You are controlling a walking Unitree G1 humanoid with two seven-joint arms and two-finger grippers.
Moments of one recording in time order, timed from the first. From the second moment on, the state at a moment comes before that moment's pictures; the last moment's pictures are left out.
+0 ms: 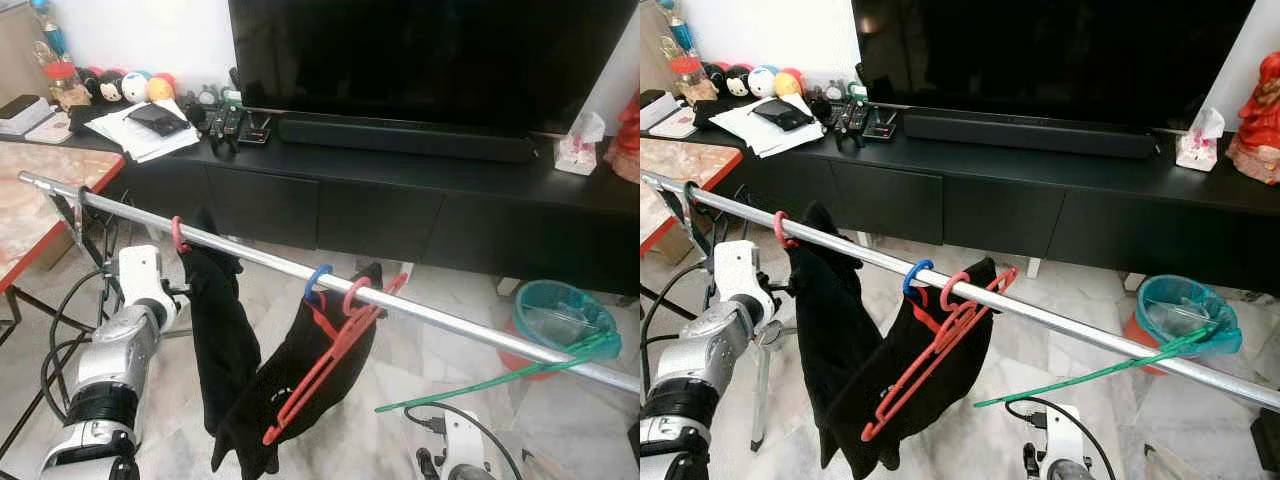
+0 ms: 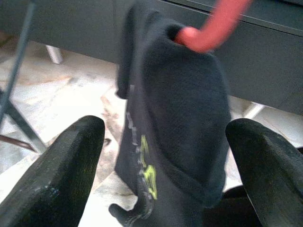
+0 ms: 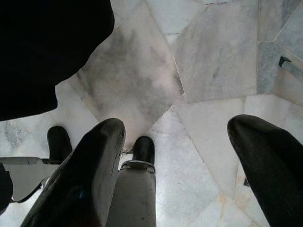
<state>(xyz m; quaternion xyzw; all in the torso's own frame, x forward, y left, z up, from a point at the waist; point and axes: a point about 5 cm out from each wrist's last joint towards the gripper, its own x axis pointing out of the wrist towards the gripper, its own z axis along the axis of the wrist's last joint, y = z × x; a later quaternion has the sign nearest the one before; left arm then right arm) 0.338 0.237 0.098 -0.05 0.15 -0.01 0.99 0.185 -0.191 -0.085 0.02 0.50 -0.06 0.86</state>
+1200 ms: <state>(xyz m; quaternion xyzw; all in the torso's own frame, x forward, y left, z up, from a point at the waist) 0.352 0.209 0.076 -0.04 0.17 0.03 0.98 0.185 -0.190 -0.085 0.02 0.50 -0.06 0.86</state>
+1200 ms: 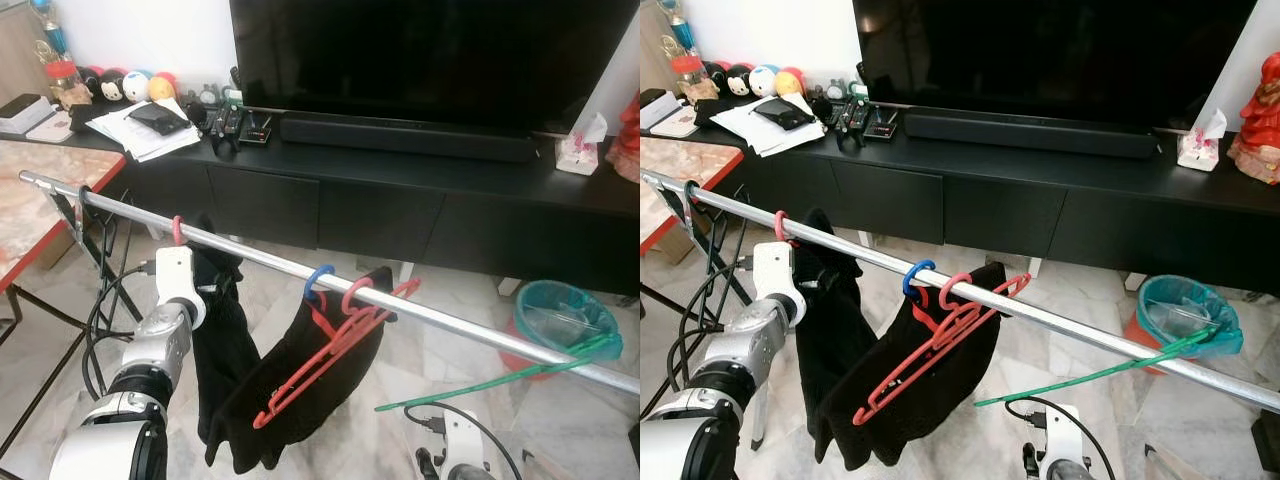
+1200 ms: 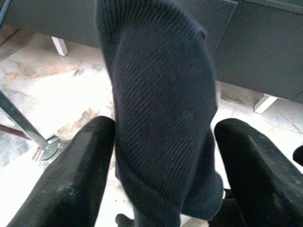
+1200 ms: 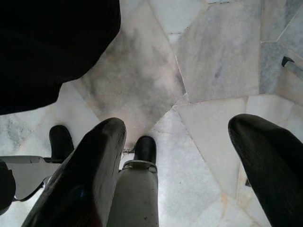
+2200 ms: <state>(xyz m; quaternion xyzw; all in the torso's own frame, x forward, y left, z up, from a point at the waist) 0.352 0.210 0.076 -0.04 0.16 0.01 0.99 0.185 -0.190 -0.085 0.02 0.50 -0.06 0.86</state>
